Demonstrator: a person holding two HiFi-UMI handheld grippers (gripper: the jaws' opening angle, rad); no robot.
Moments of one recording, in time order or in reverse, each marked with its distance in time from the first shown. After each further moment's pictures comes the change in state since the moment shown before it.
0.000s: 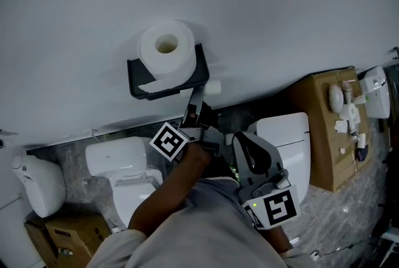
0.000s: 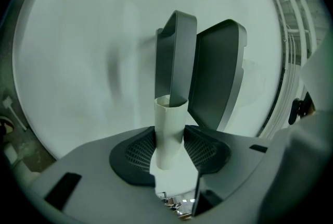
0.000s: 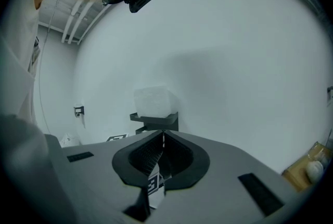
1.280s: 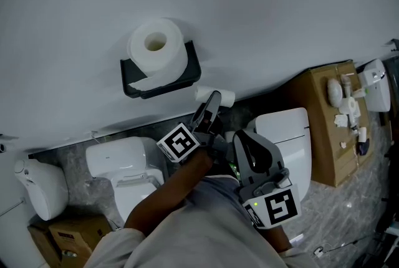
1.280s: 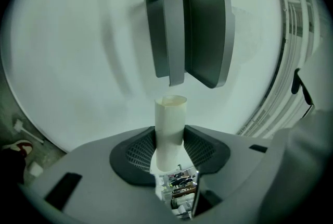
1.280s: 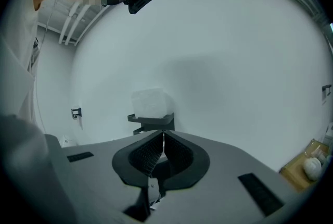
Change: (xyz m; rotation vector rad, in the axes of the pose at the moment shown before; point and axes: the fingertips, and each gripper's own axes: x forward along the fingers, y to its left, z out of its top) left arm -0.009 0.015 -0.068 0.134 0.262 0.073; right arm -0.015 -0.010 0.001 0.018 -0.016 -0.031
